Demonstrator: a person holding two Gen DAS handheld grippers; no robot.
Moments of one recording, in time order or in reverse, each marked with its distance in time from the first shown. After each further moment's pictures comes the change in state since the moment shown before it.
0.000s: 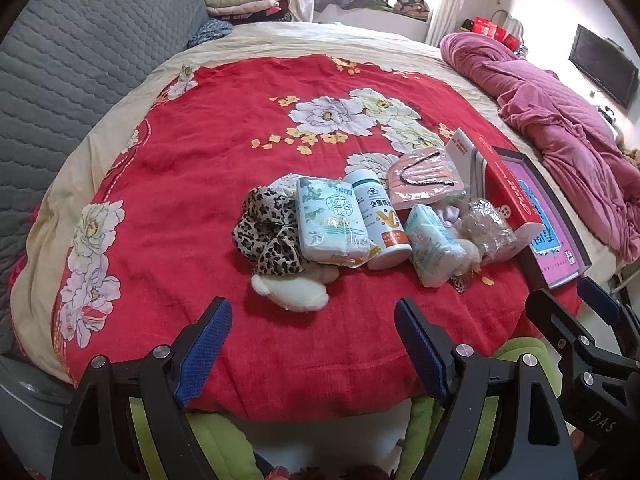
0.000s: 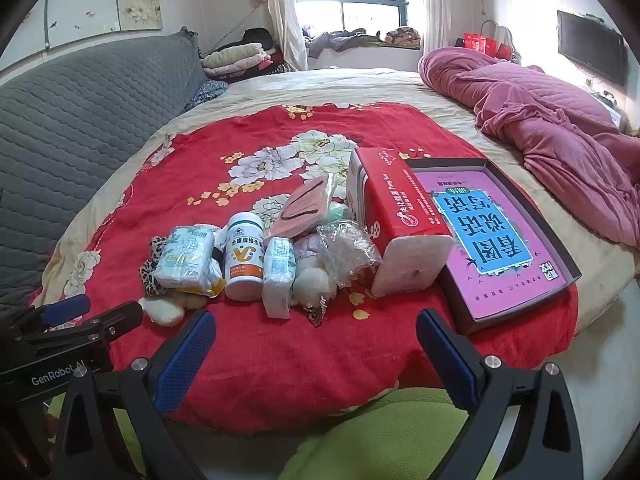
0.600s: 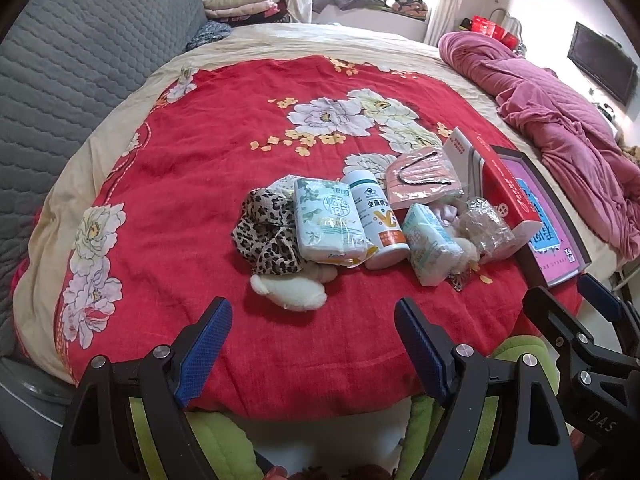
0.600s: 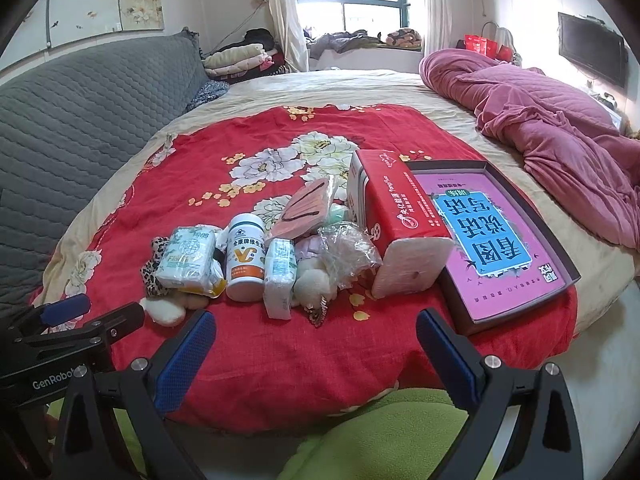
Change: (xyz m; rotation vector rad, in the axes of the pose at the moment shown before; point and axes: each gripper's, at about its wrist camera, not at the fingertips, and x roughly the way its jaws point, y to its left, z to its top) left arm -0.004 -0.003 -0.001 0.010 -0.002 0.004; right arm -0.002 0.000 0.000 -0.005 -0.007 -0.001
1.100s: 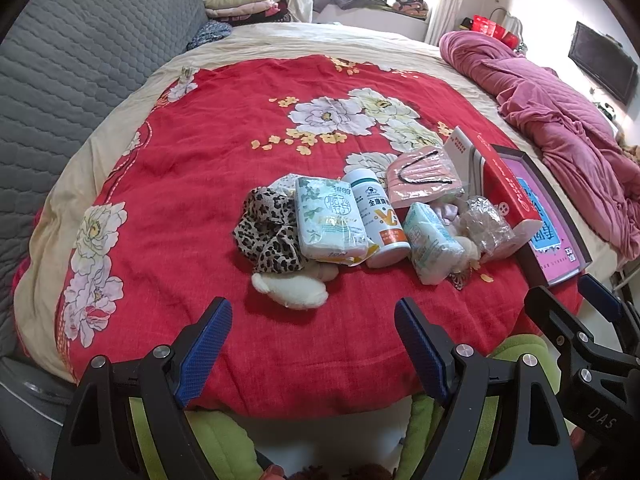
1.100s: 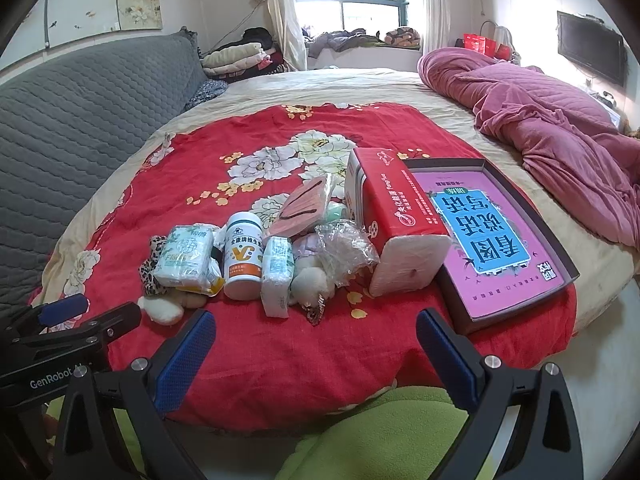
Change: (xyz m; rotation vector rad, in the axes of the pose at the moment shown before) left arm -0.001 -0.001 -0.001 0.001 0.002 0.005; right arm -0.001 -0.004 0.000 0.006 0.004 0.000
